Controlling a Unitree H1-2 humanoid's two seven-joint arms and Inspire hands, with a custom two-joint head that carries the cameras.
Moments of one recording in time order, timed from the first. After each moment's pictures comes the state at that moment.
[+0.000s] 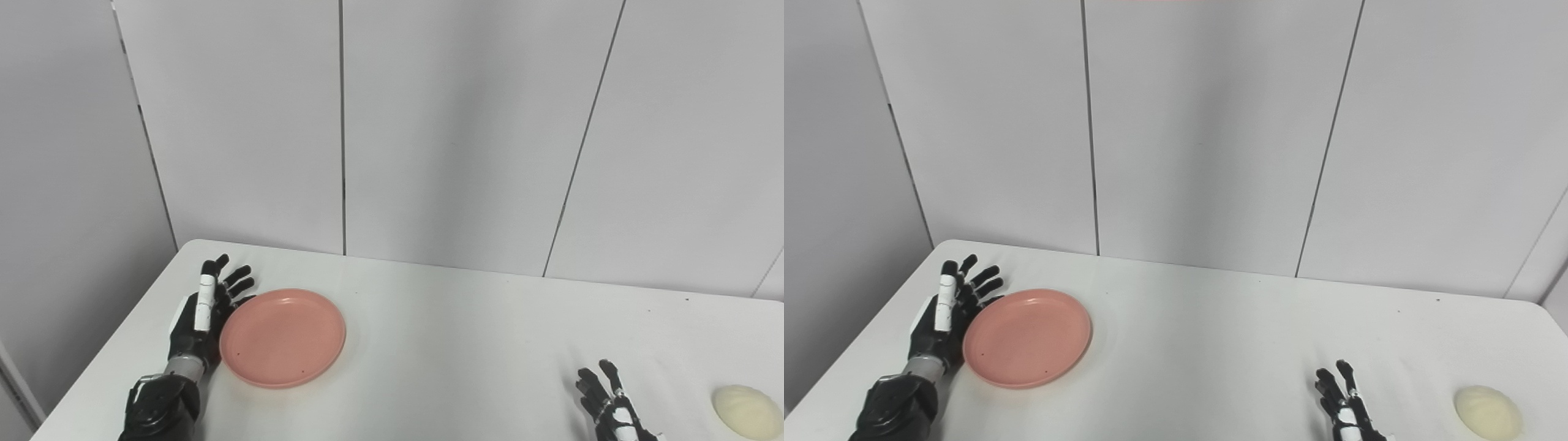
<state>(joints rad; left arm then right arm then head) -0.53 0.24 0.22 0.65 -0.25 -0.14 -0.11 0.03 -0.11 -0.06 -0.10 0.15 -0.11 0.12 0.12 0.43</state>
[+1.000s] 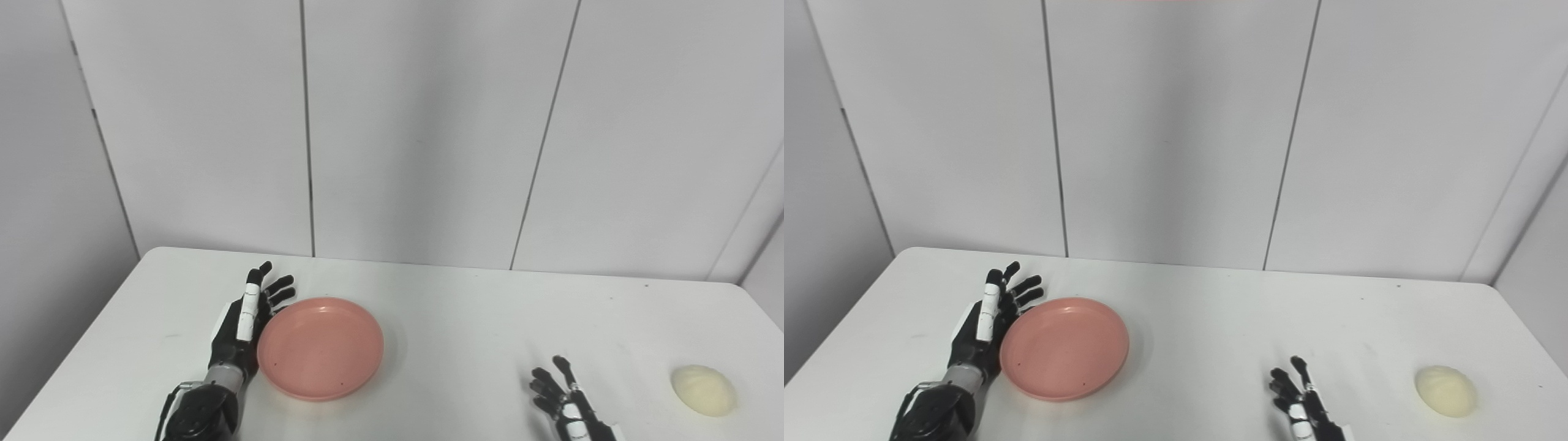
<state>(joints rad) -0.53 0.11 0.12 0.57 -0.16 -0.09 -0.07 0.06 -0.08 -0.01 -0.14 0.05 -0.11 0.09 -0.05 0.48</state>
